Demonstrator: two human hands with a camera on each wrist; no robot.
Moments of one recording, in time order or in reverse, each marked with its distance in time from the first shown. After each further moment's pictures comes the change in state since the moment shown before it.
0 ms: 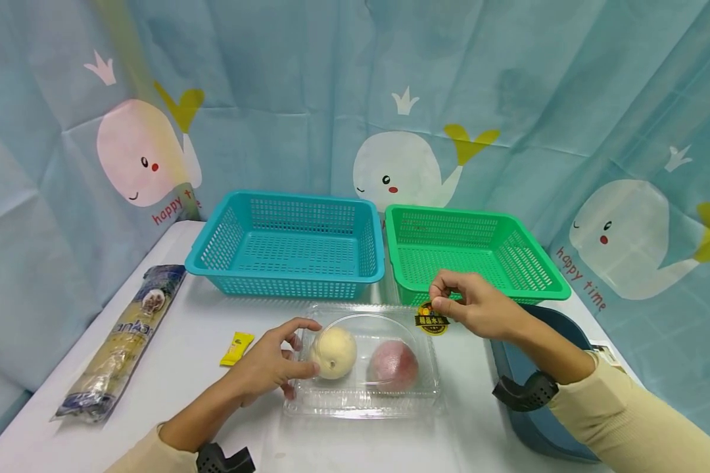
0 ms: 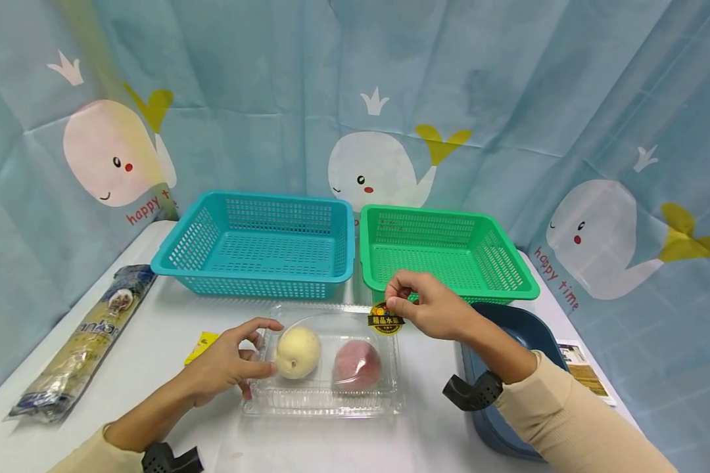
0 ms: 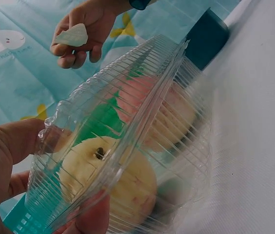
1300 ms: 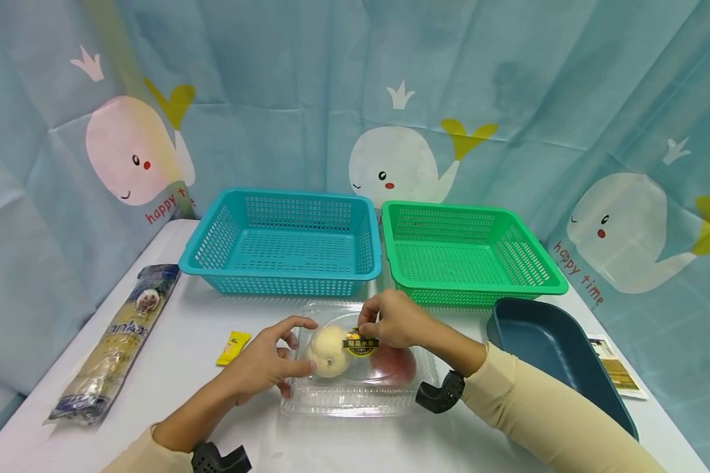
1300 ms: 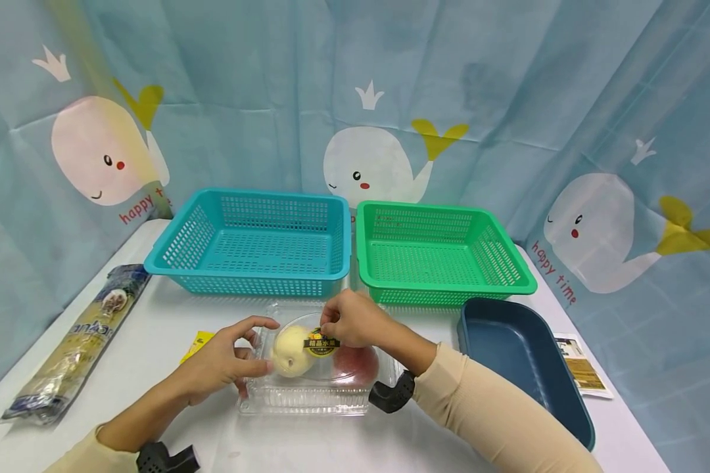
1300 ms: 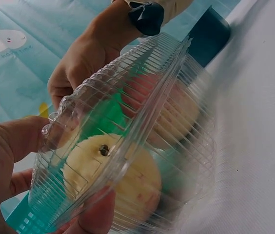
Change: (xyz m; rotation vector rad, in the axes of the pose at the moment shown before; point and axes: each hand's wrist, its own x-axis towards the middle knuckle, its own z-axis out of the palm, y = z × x) left_hand 0.002 0.000 -0.003 -0.003 -0.012 -0.005; right_hand 0.063 0.012 0.090 -0.266 -0.074 0.255
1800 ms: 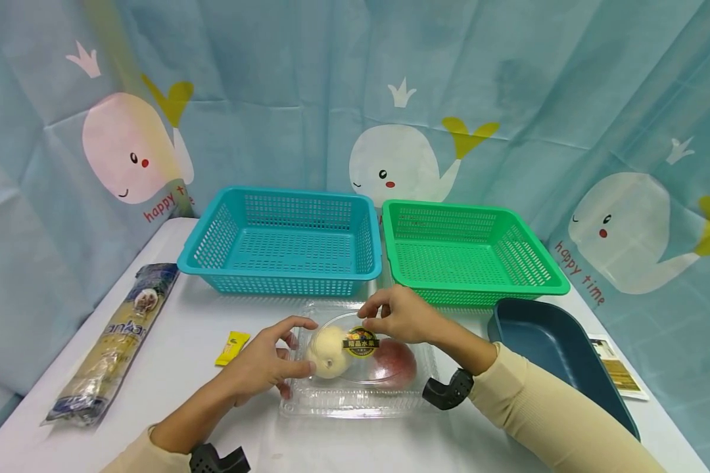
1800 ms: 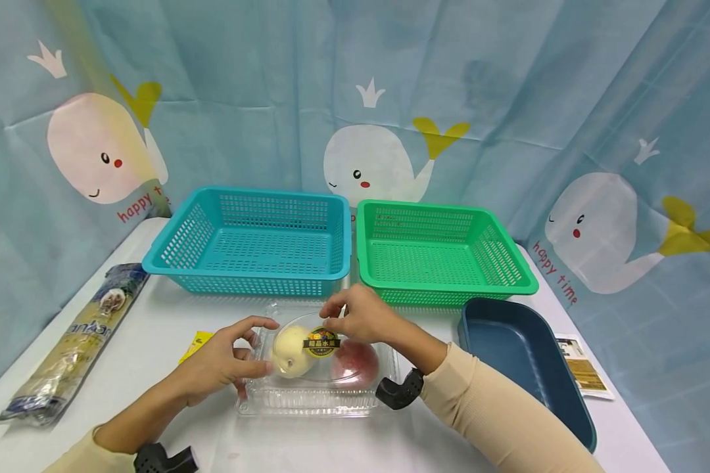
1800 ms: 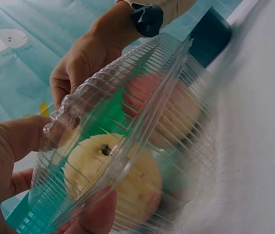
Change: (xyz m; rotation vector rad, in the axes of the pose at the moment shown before) left_hand 0.000 0.001 -0.001 -0.011 -0.010 0.001; right_hand -0.001 0.012 -0.010 0.126 -0.011 -0.062
